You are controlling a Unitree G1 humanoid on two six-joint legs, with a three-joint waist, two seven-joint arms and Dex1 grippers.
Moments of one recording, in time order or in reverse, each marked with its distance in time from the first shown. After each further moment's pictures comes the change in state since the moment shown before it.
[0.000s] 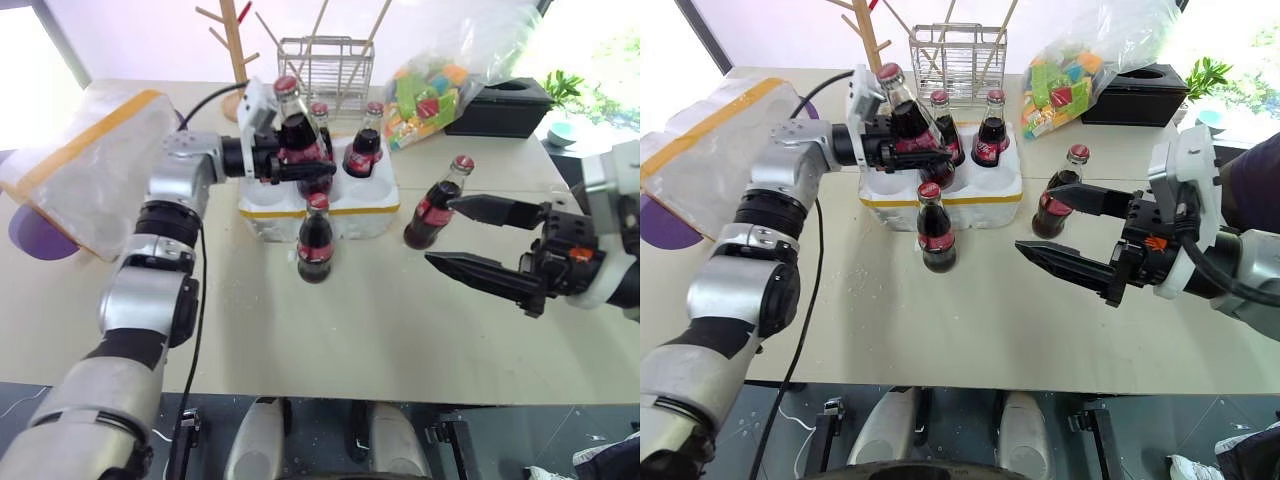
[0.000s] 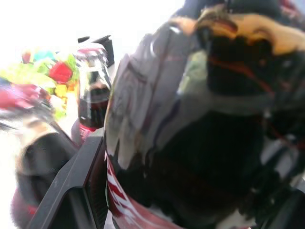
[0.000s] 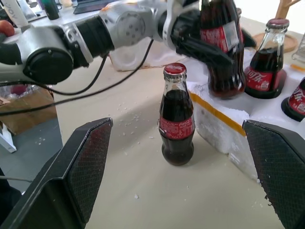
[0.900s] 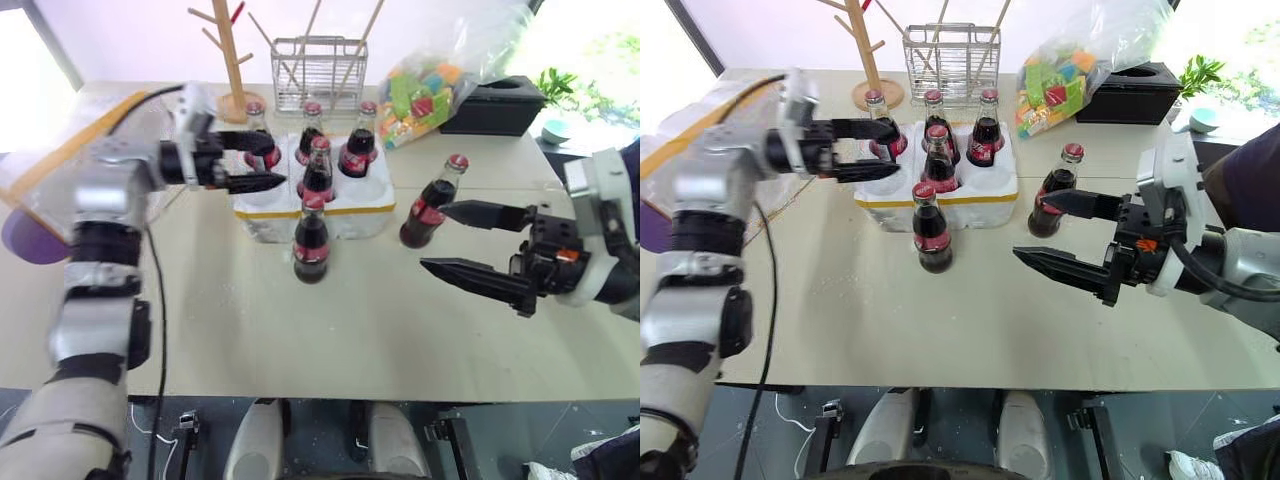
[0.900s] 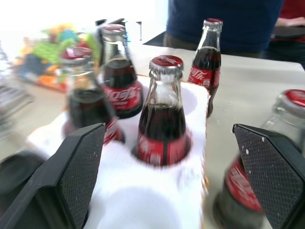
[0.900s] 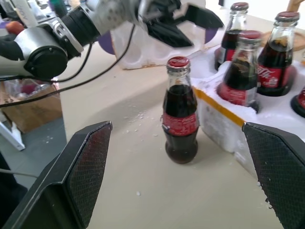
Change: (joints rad) left arm 0.240 0.378 0.099 -0.524 -0.130 0.359 -0.140; right arm -0.036 0.023 0.101 0.048 -0.119 -0.022 0.151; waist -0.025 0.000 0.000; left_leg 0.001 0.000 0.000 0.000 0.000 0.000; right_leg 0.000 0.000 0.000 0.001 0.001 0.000
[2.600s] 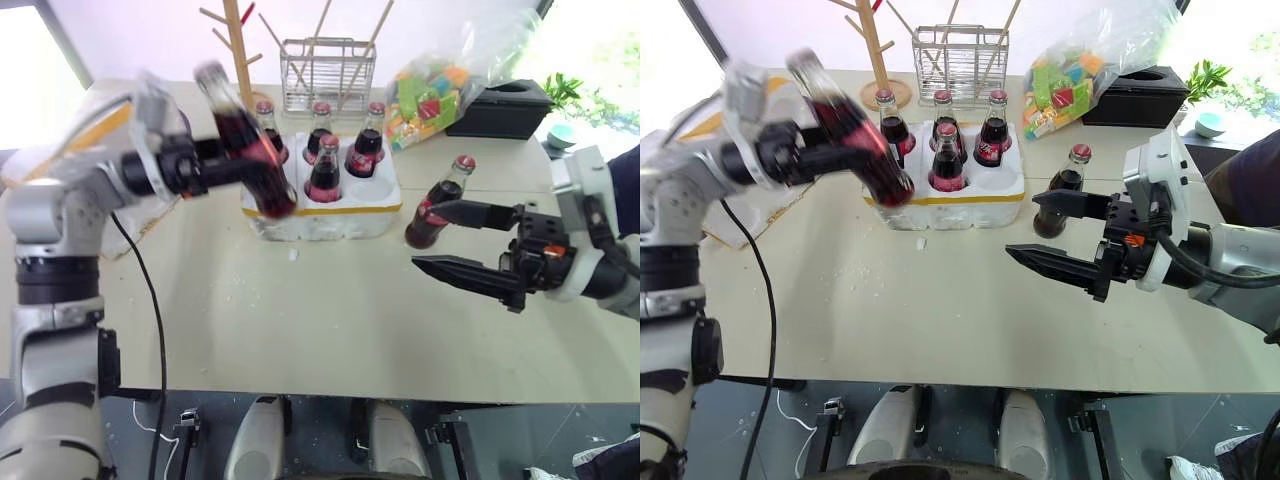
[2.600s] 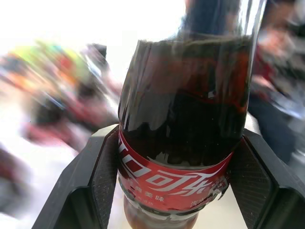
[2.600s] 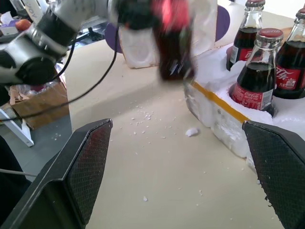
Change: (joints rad) left arm 0.005 -0.010 0.091 -0.122 -0.263 0.249 0.231; right arm -0.050 0.015 0.055 0.016 0.012 0.022 -0.054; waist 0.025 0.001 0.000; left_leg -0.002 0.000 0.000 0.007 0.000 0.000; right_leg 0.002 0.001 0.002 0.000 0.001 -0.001
